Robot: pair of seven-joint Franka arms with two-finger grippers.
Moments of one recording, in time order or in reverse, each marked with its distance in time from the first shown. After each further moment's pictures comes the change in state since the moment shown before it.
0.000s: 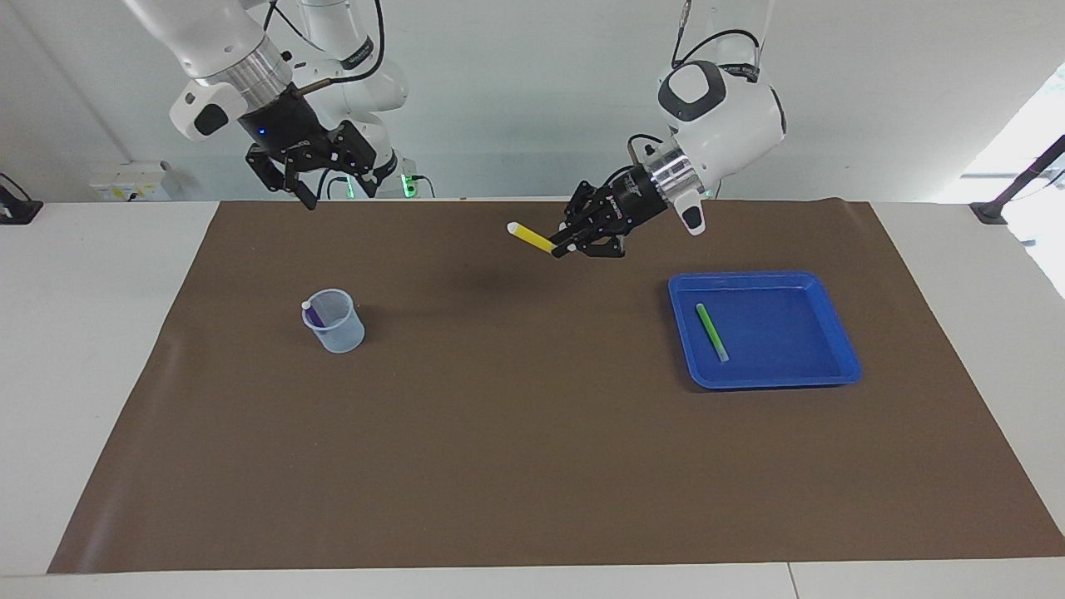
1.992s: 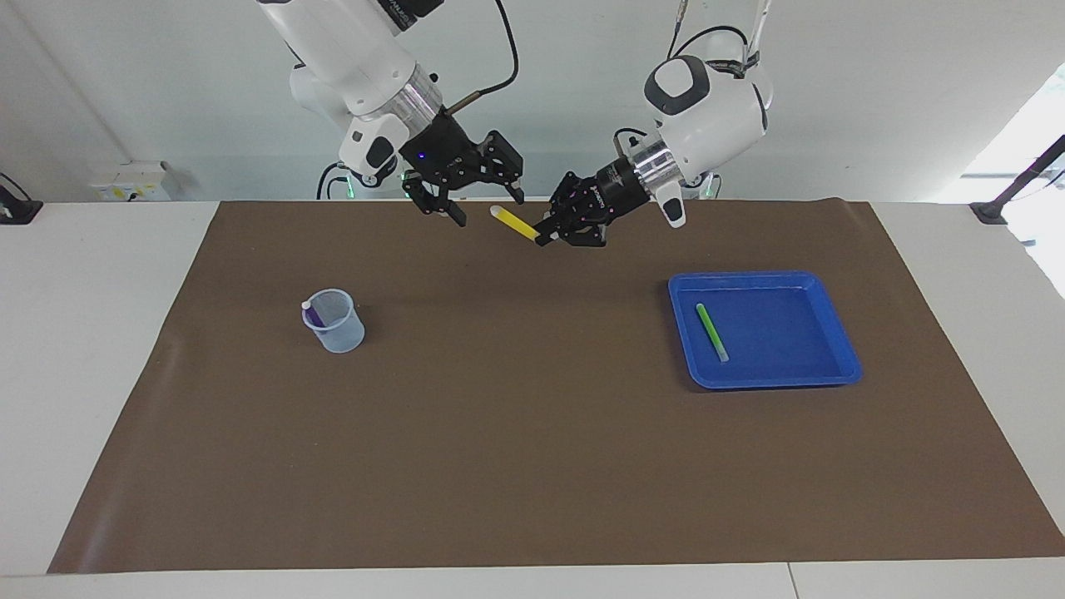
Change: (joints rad) left arm -0.045 -0.017 0.000 -0.020 -0.042 0.011 0.066; right arm 0.021 0.142 0.269 0.049 0.076 0.218 0.211
